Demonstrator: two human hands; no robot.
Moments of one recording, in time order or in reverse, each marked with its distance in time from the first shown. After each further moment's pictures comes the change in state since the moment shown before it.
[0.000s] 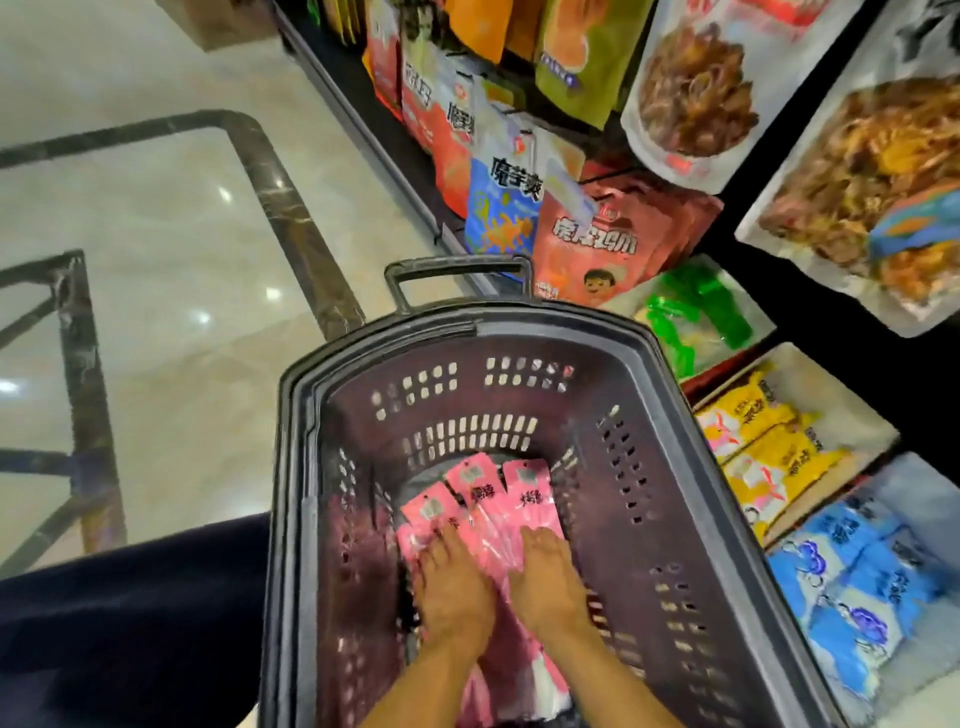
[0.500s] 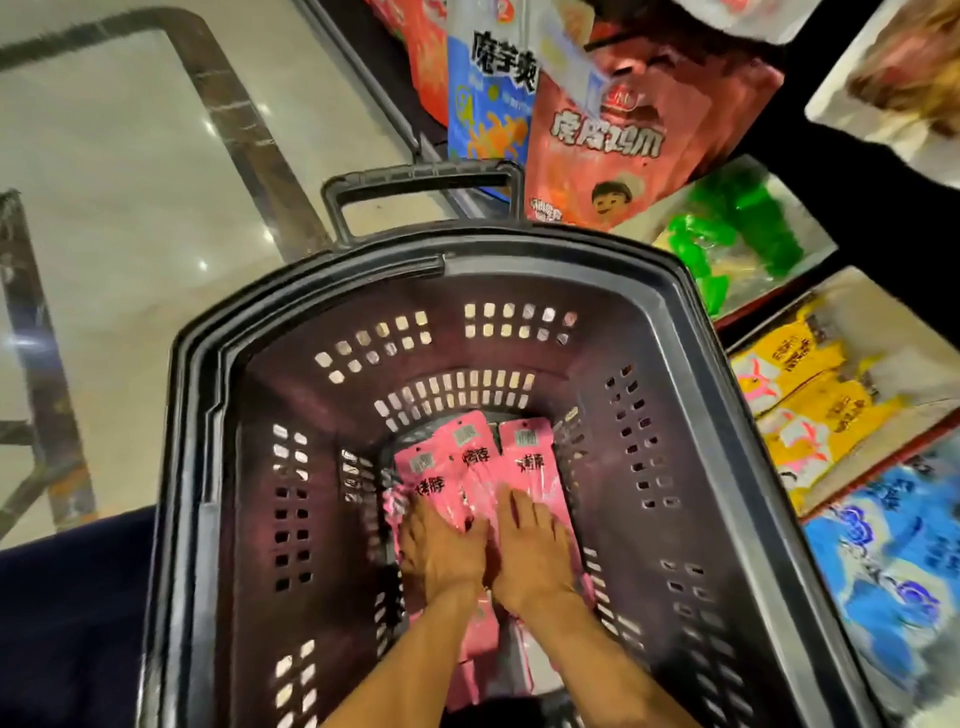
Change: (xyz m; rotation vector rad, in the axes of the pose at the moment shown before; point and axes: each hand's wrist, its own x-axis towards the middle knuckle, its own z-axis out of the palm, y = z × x) left_hand 0.038 0.007 0.037 -0.407 0.048 -0.344; right_hand 0.030 0.013 0.034 -0.153 -0.104 -0.122
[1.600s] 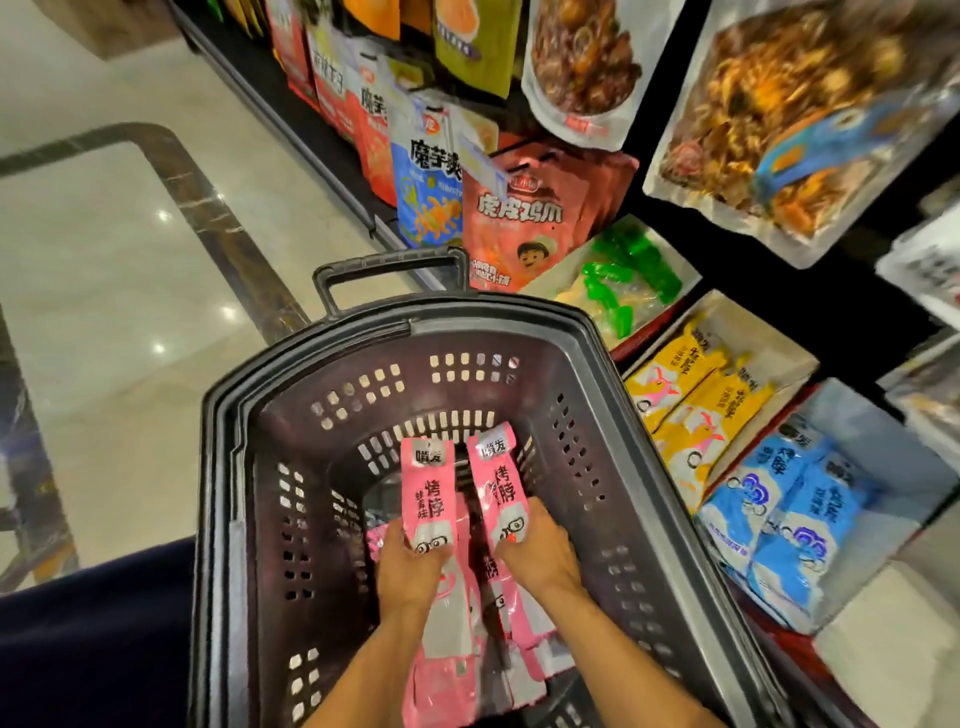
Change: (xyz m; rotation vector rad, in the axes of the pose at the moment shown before) left_hand -0.033 -0.003 -0.065 -0.437 -0.254 0.105; right_hand -0.051 0.014 -0.047 0.741 0.159 0.338
